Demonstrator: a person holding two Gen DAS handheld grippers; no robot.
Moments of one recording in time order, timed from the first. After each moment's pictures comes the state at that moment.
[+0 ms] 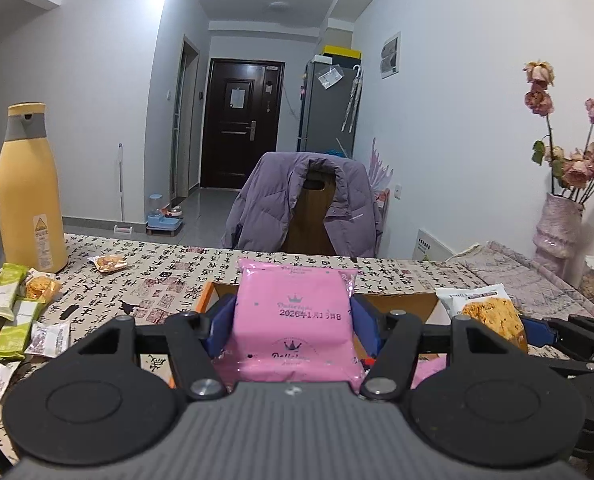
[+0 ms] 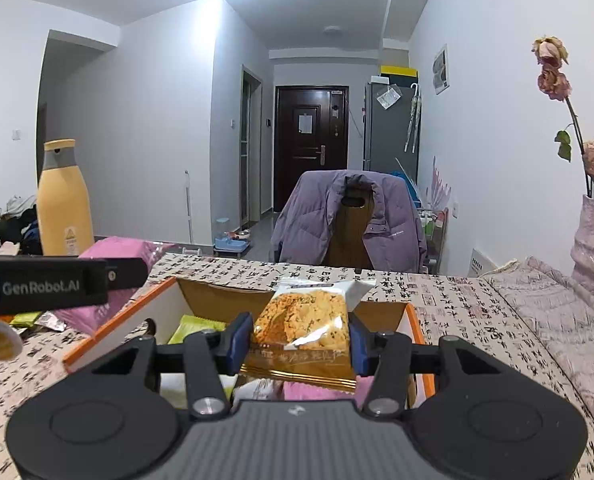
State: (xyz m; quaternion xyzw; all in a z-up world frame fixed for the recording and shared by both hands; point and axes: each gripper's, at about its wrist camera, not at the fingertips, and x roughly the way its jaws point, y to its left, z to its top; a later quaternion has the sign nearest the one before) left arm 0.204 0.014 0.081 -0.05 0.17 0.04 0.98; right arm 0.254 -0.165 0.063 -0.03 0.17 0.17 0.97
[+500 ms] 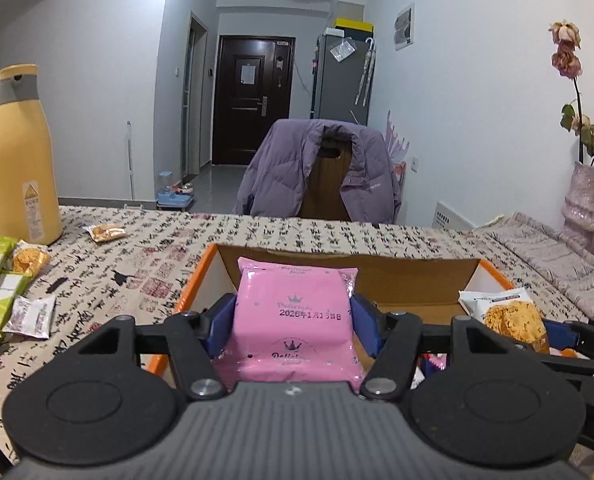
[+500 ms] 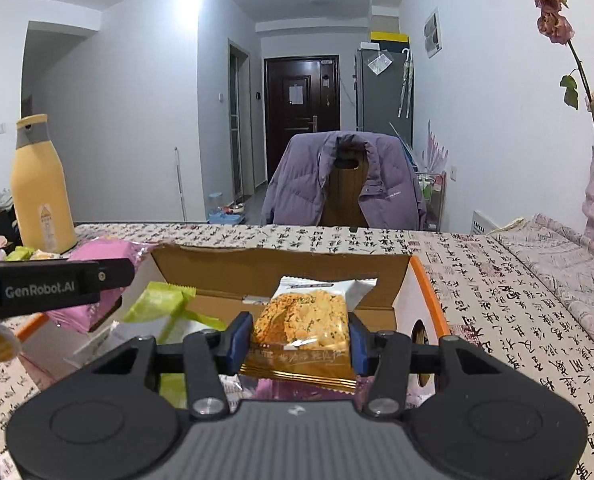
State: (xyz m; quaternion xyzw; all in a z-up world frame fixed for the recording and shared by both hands) left arm 0.244 0.022 0.032 -0.05 0.21 0.06 0.98; right arm 0.294 -0.168 0.016 -0.02 0.21 0.16 0.96
